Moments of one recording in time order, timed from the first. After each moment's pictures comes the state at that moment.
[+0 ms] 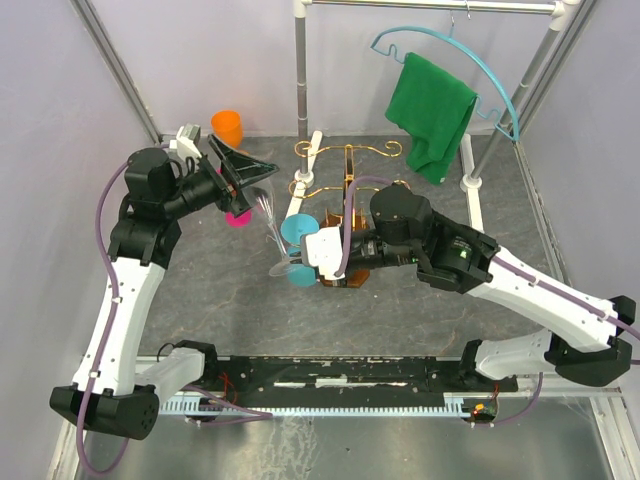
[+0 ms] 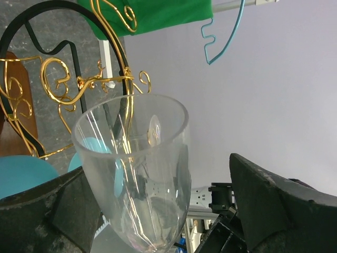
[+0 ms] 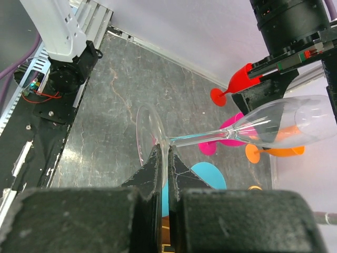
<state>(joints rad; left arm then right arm) -0.15 1.04 1.26 -0.43 0.72 -1.11 1.13 1.27 1.52 -0.51 -0.40 -0.64</state>
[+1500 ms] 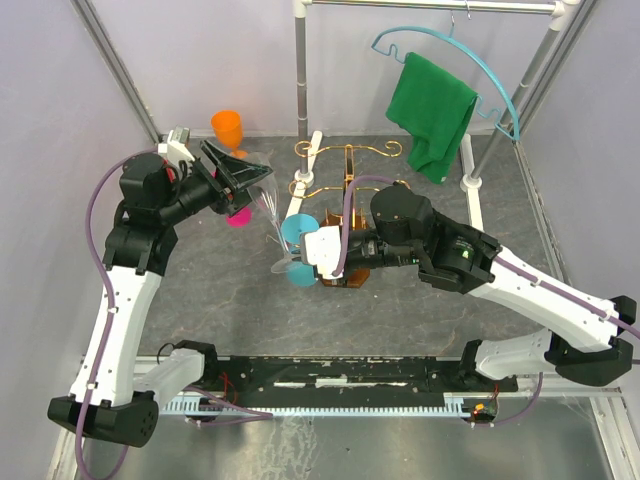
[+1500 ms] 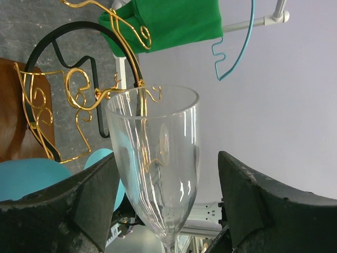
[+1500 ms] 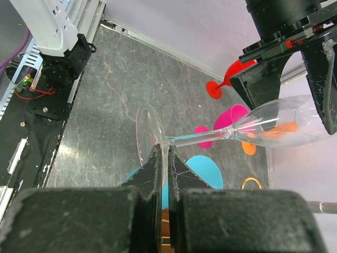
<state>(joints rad) -0.15 1.00 1.26 -0.47 0.60 -1.08 1.15 1.27 1.54 -0.53 -0.36 -0.65</state>
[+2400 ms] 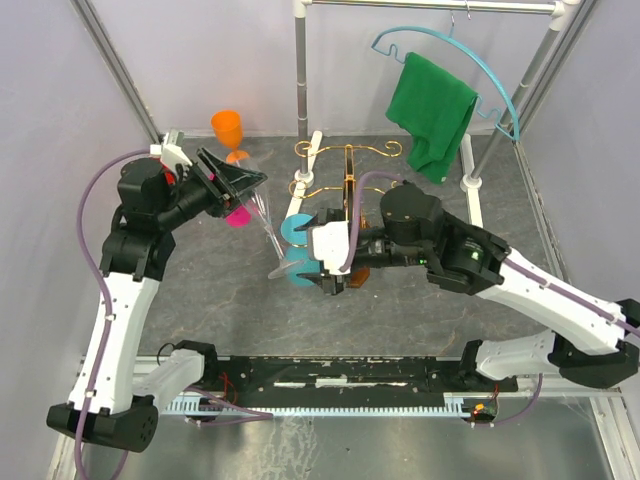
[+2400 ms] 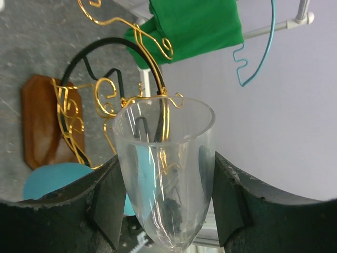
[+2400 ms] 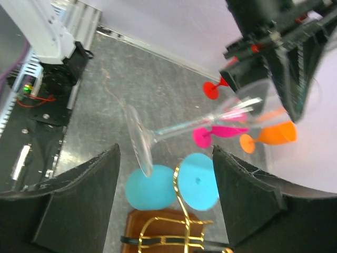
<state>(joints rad) -0.15 0.97 1.24 -0.49 0.55 -1.01 1.15 1.27 1.55 -0.53 -0.36 -0.60</state>
